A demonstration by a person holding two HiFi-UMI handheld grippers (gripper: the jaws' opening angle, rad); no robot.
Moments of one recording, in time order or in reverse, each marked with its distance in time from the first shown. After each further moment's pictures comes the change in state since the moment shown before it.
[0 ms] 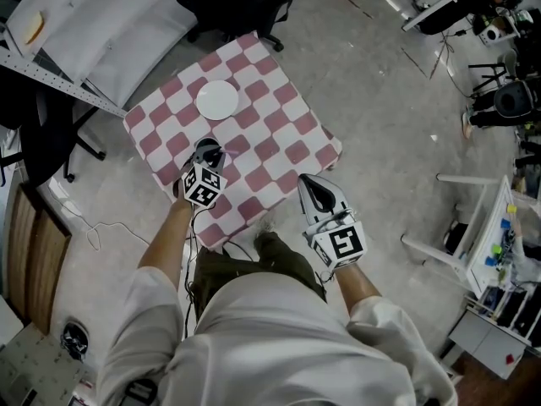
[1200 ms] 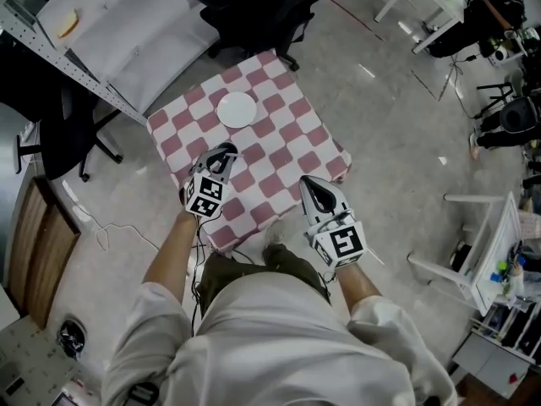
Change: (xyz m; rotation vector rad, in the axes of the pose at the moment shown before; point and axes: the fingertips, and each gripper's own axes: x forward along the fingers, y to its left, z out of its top) left arm -0.091 0.020 0.046 -0.085 -0.184 0.110; right arm -0.002 0.033 0.028 -0.035 -0.081 0.054
